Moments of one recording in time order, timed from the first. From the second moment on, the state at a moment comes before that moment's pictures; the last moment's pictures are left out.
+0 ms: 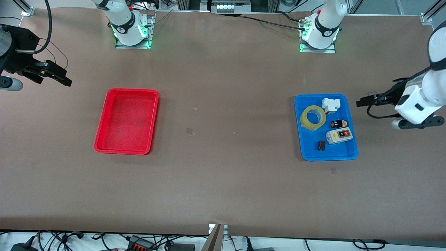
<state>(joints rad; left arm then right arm) 0.04 0.23 -0.04 -1.57 -0.07 1.56 -0.14 0.02 0.01 0.05 -1.56 -0.03 1.51 0.18</state>
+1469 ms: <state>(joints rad) 0.02 0.32 -0.07 -2.15 -0.08 2.25 -0.14 0.02 0.03 0.05 -1.58 -0.03 1.54 0.18</state>
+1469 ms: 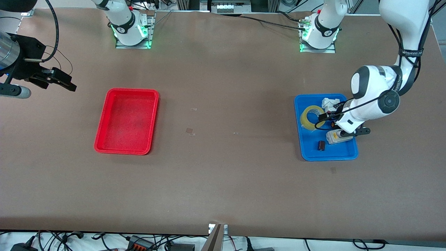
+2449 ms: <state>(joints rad) 0.02 0.40 -0.09 -2.15 -0.08 2.30 -0.15 0.02 0.03 0.05 -1.59 -0.03 1.55 0.18</state>
